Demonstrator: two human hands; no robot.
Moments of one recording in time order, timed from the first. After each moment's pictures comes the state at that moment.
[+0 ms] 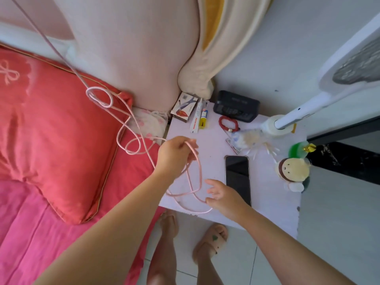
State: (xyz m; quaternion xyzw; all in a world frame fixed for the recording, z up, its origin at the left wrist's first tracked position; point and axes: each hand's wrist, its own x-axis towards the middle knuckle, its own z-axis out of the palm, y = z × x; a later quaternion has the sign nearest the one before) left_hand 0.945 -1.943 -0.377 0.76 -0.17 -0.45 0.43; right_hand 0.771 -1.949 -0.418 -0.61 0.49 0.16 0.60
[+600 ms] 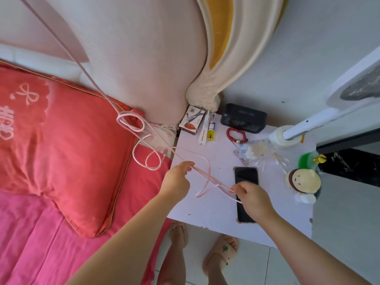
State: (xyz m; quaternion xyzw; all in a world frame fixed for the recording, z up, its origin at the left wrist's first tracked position) left_hand 0.963 -1.916 -0.407 0.81 -0.32 -0.44 0.21; right_hand 0.768 -1.984 -0.410 -0.67 0.58 0.06 0.46
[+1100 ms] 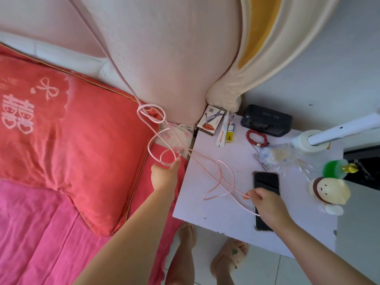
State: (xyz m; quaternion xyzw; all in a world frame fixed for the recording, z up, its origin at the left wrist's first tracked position) left_hand 1.017 -1.907 -0.421 0.86 0.09 -0.36 0.36; right_hand 0.781 -1.981 -0.429 -0.65 0.60 0.08 0.46
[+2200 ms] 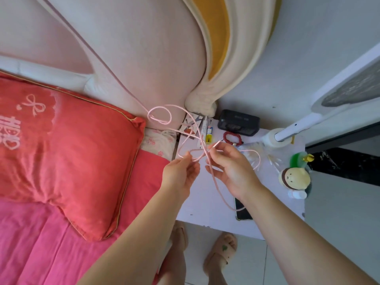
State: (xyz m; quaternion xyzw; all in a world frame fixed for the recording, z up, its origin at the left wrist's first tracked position) left_hand 0.960 -1.939 -0.338 0.57 0.19 -0.54 0.58; right_hand 0.852 -1.998 -0.321 -0.37 0.49 -0.19 0.76
